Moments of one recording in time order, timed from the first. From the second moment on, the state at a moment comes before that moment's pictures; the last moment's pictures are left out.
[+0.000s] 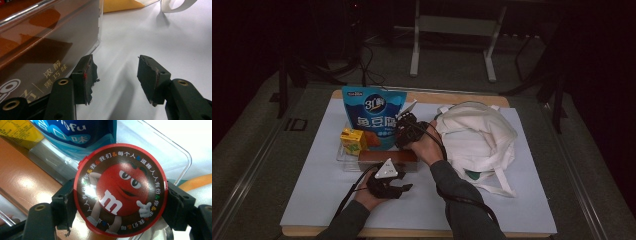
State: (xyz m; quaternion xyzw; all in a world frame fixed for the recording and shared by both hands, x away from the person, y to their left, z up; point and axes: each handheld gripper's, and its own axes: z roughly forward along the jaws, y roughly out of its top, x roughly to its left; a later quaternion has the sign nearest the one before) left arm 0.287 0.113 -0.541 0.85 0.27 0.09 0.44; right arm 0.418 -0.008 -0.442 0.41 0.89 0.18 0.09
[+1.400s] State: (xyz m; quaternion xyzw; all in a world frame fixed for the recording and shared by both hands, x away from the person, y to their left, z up) left arm 0.288 0.113 -0.541 0.85 0.27 0.09 0.44; right arm 0.419 -0.015 -0.433 0.42 0.88 0.20 0.09
